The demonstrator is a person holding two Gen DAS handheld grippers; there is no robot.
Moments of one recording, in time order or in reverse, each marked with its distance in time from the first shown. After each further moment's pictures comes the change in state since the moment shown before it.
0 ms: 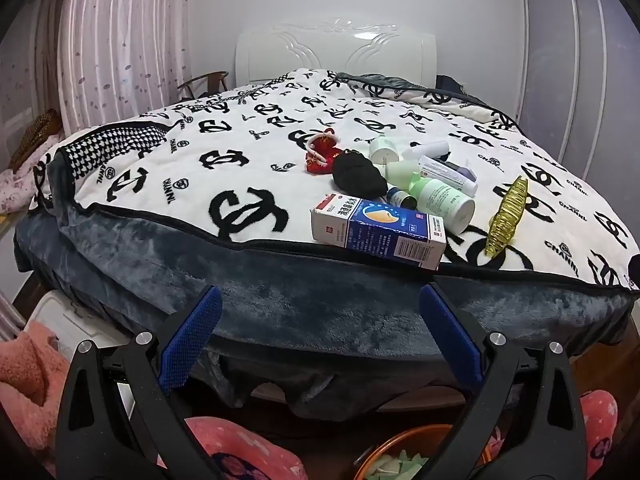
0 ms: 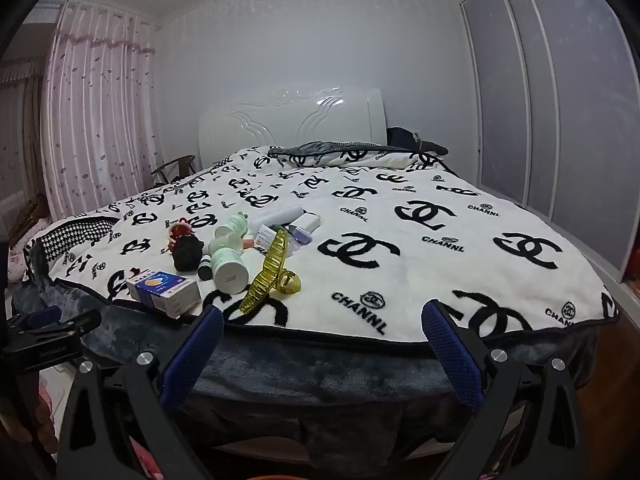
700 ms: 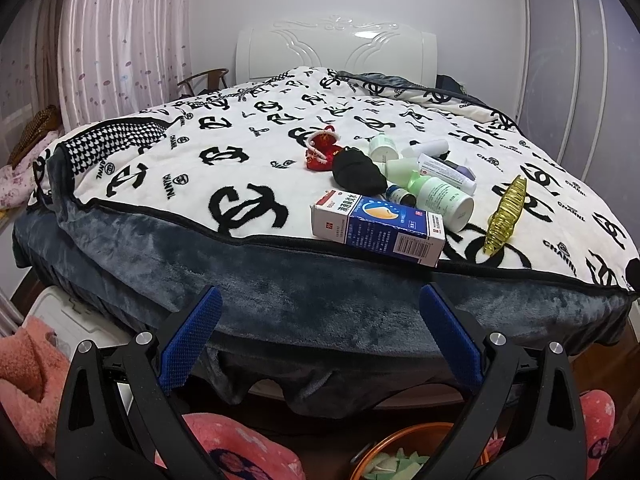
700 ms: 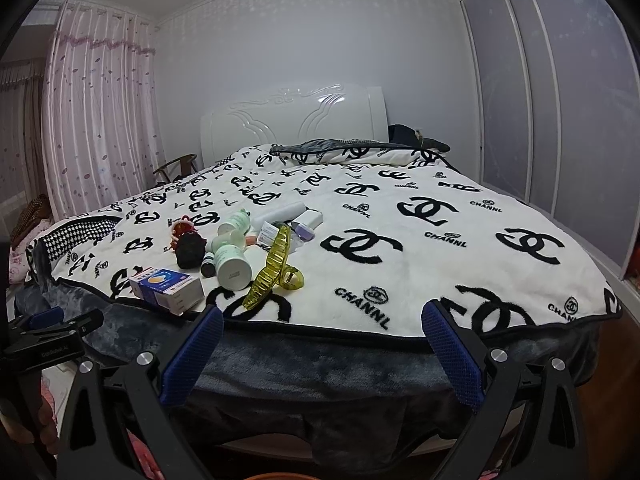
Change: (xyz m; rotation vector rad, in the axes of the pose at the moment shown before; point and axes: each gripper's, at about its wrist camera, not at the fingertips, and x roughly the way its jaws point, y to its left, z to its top) left arm -0.002 -0.001 -0.005 -0.007 0.008 -0.011; right arm -0.003 0.002 -0.004 0.007 0.005 0.007
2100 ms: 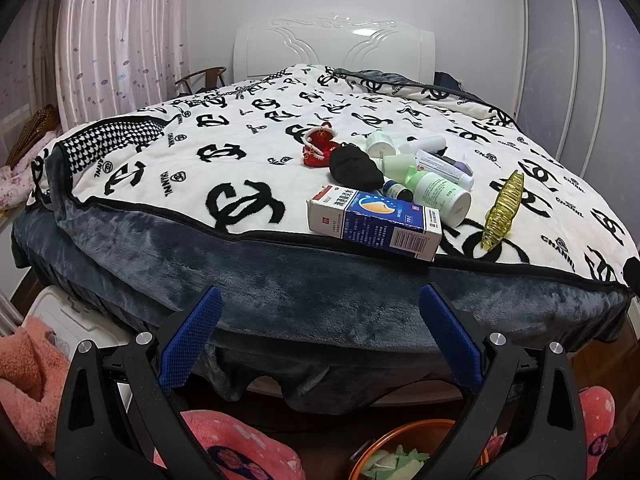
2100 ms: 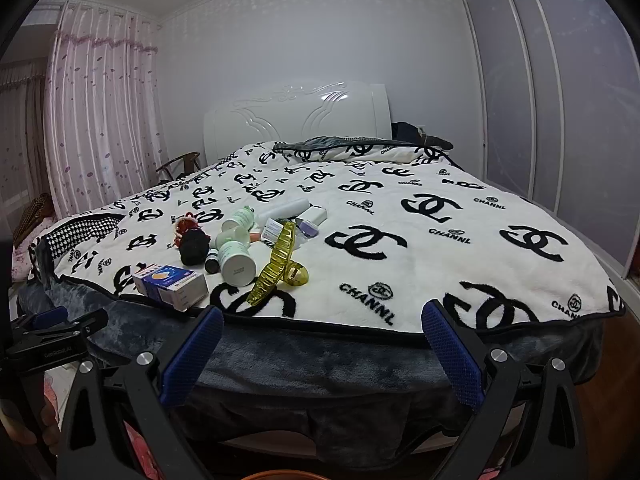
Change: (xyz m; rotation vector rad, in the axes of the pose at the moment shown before) left arm 0.000 0.000 -0.002 -0.004 0.006 -0.003; right arm 0.002 0.001 -0.003 0.005 0.013 0.008
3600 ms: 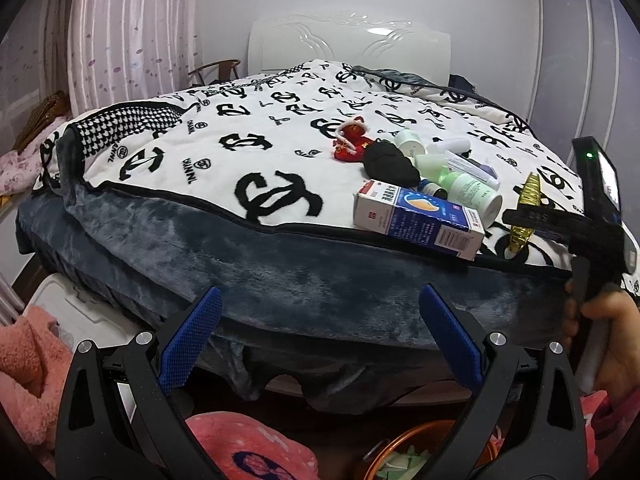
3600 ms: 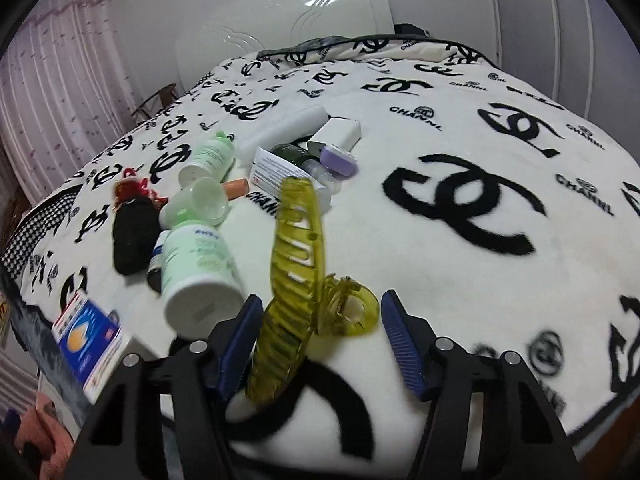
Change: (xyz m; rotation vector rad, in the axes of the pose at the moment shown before) left arm 0.008 0.035 -0.004 -0.040 0.019 0.019; right arm 0.214 0.038 0.033 0.088 0.369 0.009
